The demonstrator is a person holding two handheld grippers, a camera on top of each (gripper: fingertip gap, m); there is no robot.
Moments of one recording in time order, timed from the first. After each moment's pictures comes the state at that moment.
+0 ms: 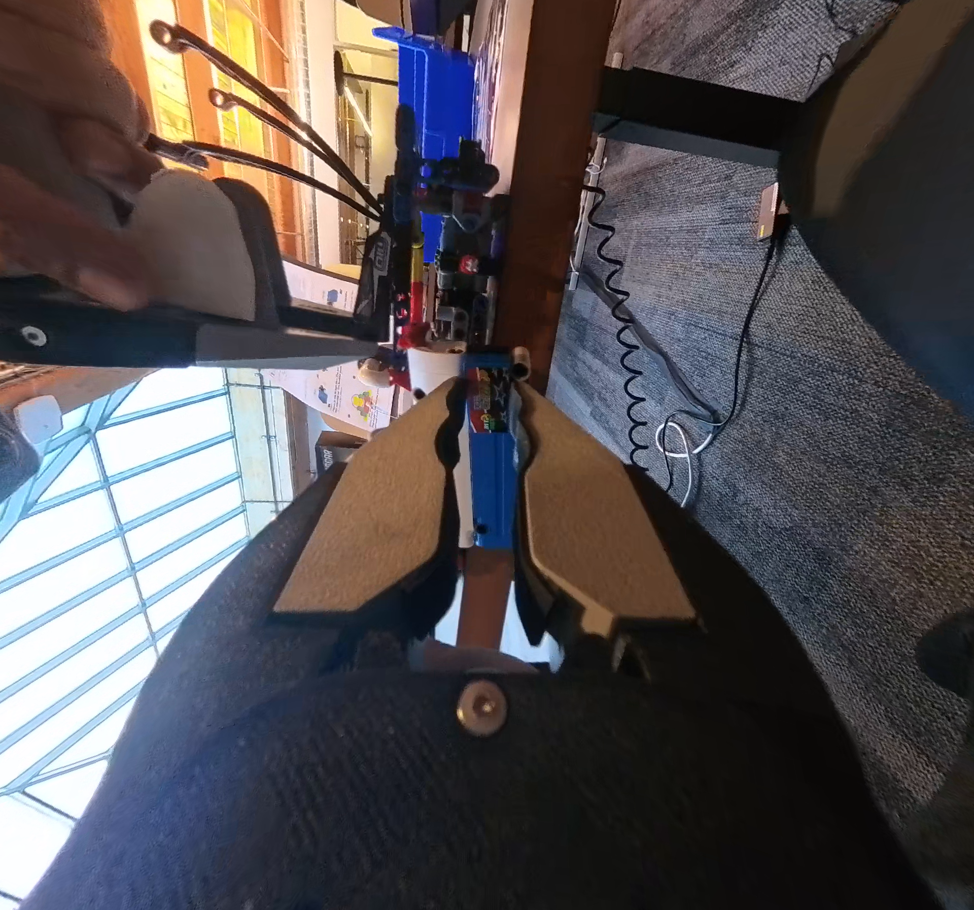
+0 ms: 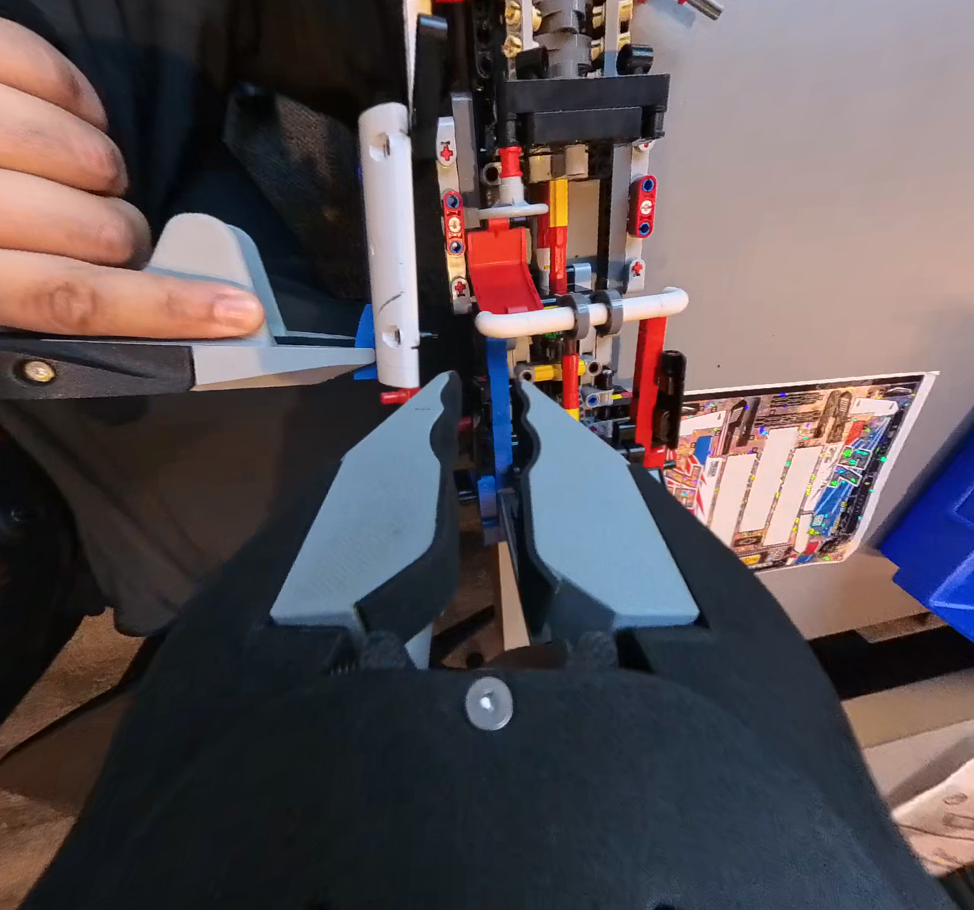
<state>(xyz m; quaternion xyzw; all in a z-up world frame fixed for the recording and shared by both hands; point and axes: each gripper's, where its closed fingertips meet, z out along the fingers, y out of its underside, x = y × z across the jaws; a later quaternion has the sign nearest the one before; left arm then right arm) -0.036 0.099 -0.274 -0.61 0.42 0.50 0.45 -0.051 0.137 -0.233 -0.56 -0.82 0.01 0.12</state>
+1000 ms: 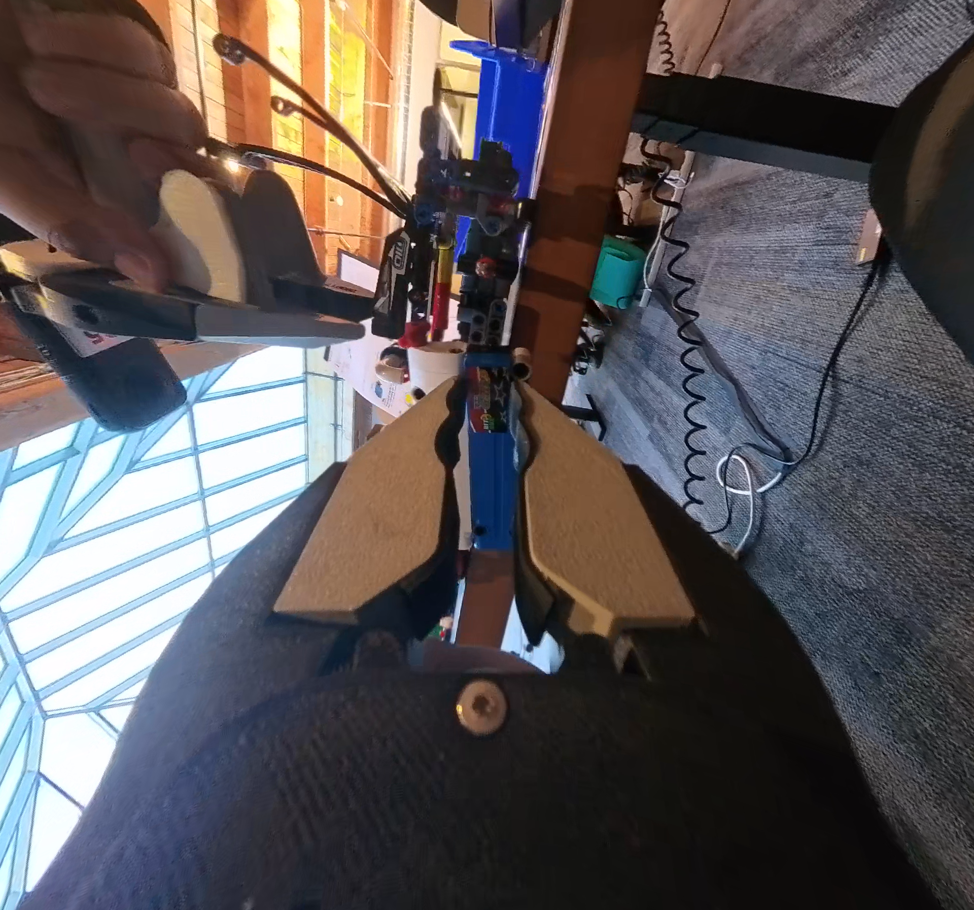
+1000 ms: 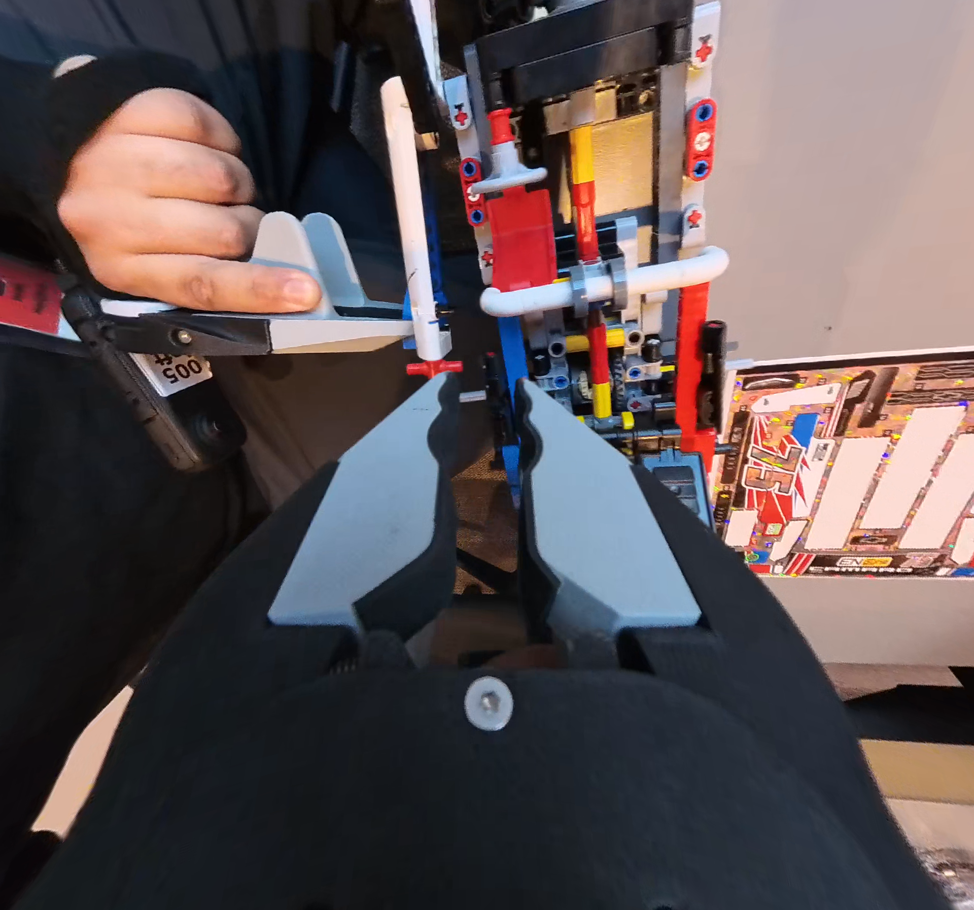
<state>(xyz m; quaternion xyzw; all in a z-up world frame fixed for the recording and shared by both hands) -0.038 0.103 -0.274 -0.56 0.38 0.55 0.49 -0.043 0.134 -0.228 -0.62 -0.78 0.04 -0.05</state>
